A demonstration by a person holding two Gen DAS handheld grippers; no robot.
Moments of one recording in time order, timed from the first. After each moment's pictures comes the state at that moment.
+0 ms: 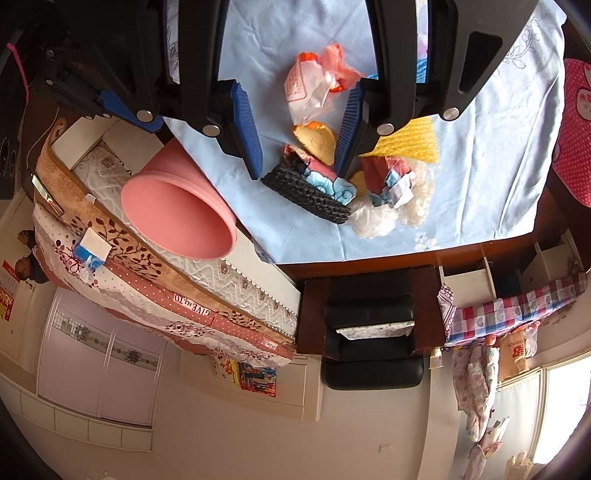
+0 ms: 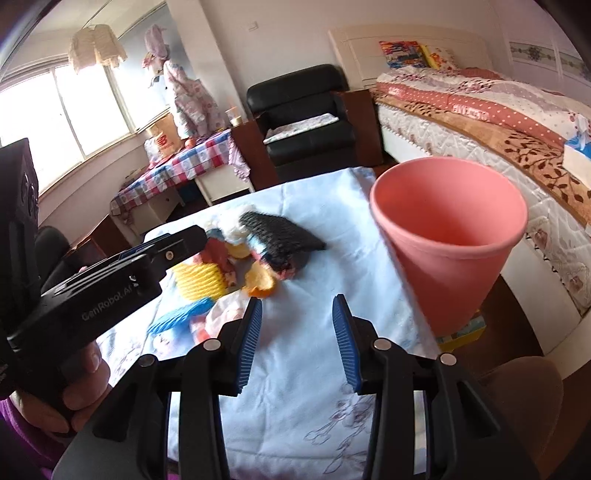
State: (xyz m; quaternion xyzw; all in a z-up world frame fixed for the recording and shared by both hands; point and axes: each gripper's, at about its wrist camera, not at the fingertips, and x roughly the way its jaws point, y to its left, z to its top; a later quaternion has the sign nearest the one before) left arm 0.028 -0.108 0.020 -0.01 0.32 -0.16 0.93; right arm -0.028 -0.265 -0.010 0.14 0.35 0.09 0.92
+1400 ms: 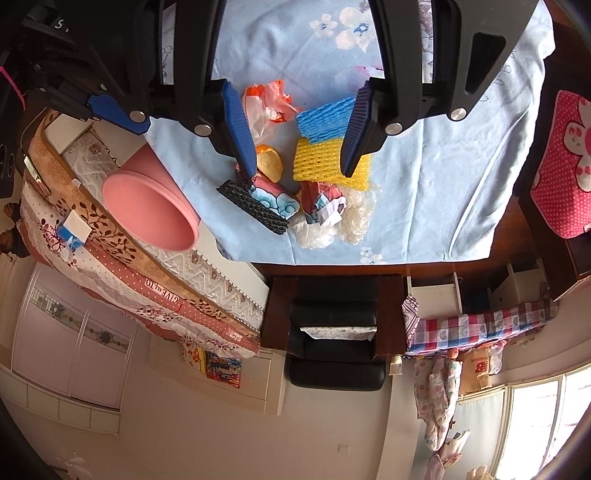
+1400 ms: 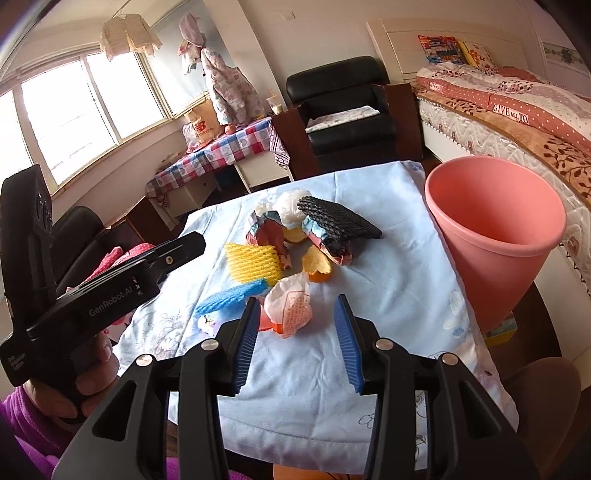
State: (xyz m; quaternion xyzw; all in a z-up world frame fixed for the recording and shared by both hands) left arm -0.001 -0.057 0.023 -0.04 0.32 -0.10 0.94; right arm -0.037 -0.237 0.001 0.13 0.35 0.17 0.91
